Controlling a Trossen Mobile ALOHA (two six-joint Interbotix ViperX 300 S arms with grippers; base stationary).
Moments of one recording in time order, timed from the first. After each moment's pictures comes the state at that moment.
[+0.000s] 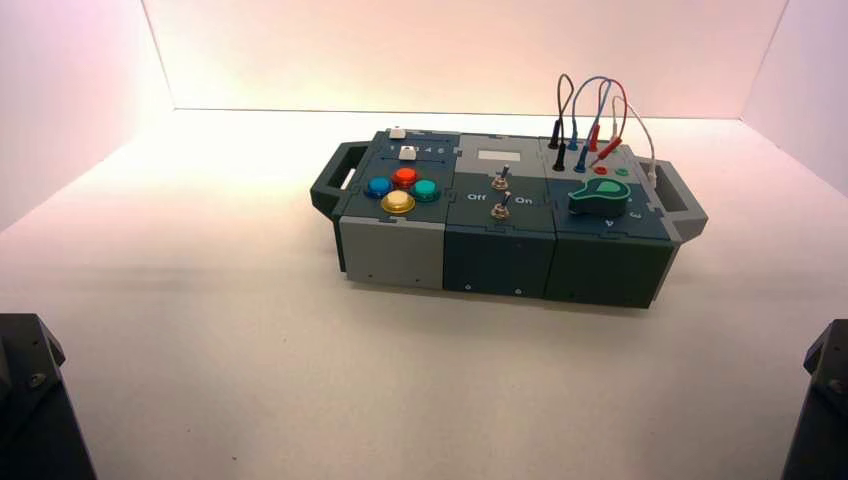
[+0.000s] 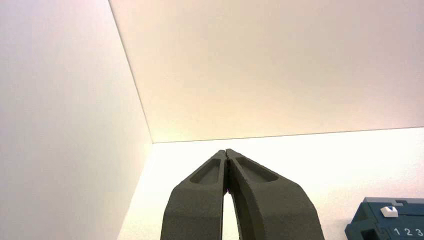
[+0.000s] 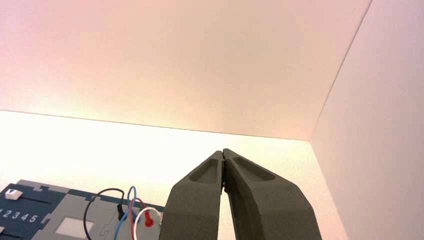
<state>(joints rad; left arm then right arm) -0.02 -0.85 1.18 -0.19 -0.12 0.29 -0.02 -0.92 1.18 -0.03 -0.02 -0.05</state>
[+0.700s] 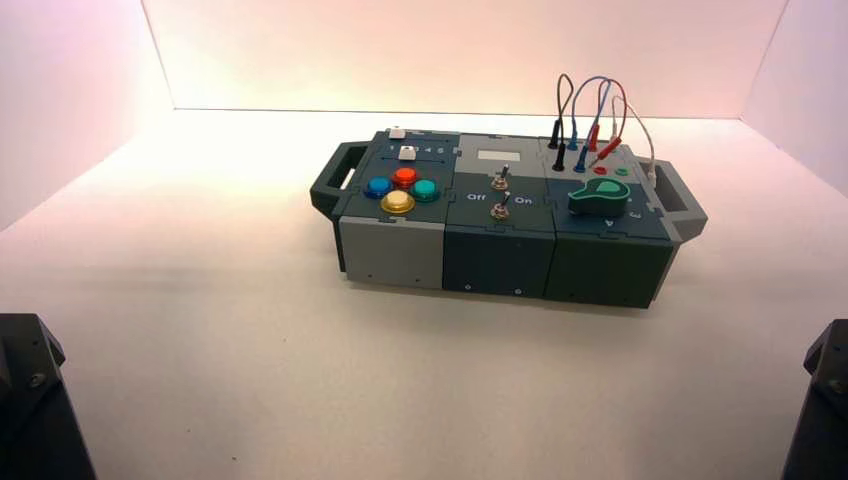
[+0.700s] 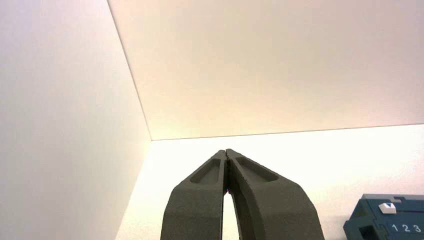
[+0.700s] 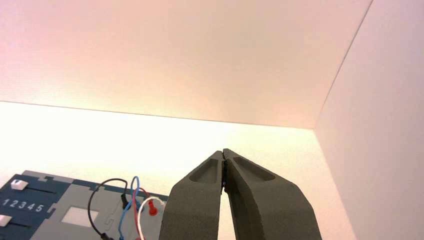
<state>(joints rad) -0.02 -0.85 1.18 -0.19 -0.10 0.29 -0.01 -0.90 1.16 0.00 0.06 -0.04</state>
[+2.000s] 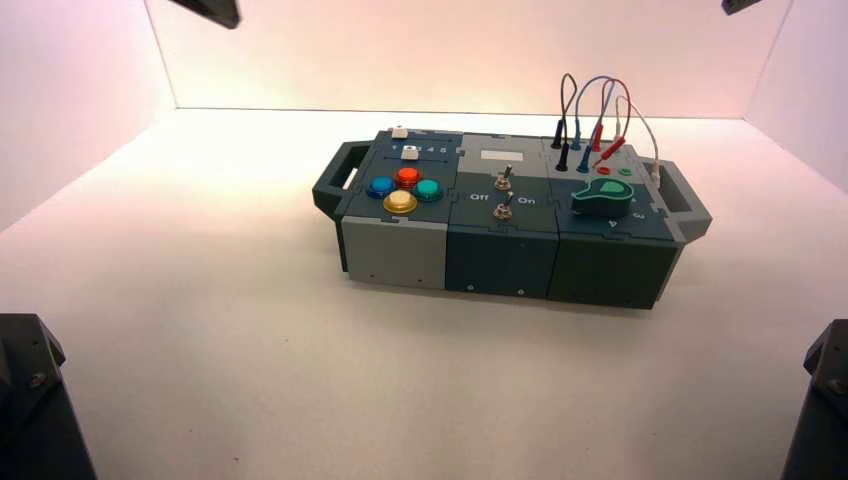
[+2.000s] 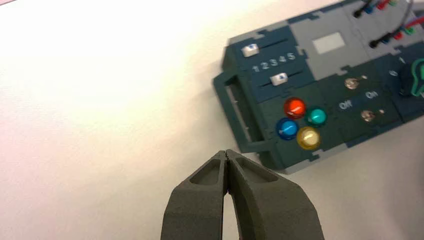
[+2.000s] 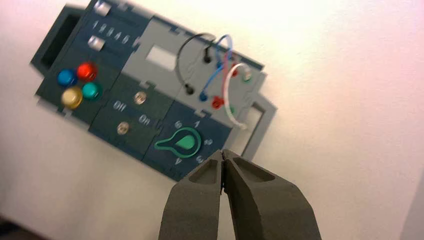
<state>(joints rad) -0.35 -0.46 0.80 -0.24 0.69 0.31 0.15 -0.70 0.84 0.16 0.94 -0.25</state>
